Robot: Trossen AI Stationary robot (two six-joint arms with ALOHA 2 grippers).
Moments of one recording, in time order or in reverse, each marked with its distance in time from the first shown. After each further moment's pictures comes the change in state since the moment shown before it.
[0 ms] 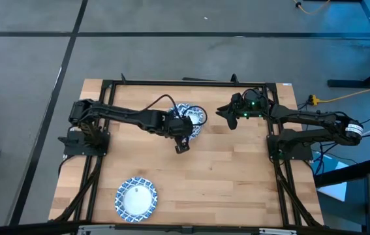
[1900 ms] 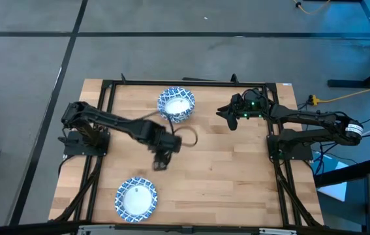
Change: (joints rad) left arm -0.147 -0.067 0.000 -0.336 0.229 0.005; right arm 0.000 0.000 0.000 -0.017 0.000 -0.046
